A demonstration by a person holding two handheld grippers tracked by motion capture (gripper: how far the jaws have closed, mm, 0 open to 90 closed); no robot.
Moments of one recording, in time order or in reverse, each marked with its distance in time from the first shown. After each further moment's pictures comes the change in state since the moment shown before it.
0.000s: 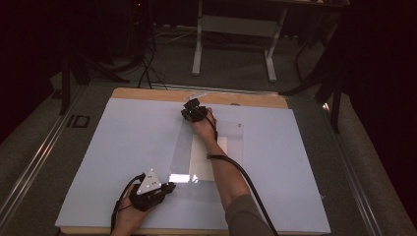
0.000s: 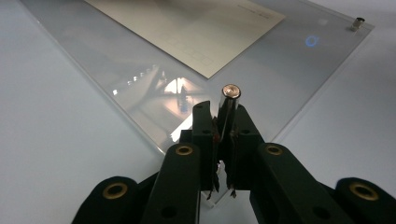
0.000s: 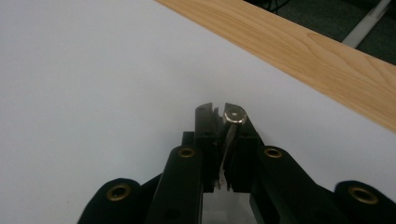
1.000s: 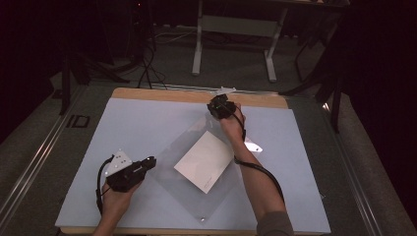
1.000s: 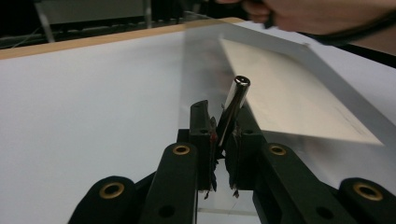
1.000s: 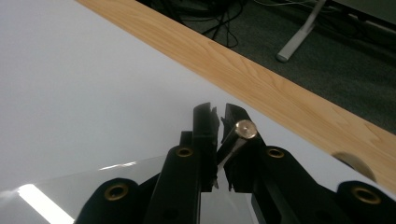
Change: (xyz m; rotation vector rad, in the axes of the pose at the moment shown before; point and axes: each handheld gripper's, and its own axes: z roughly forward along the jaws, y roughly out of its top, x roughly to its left) left arm 0.057 0.017 -0.043 -0.229 0.147 -0.155; right arm -0.042 -0.006 -0.102 -0.039 -0.150 -0.016
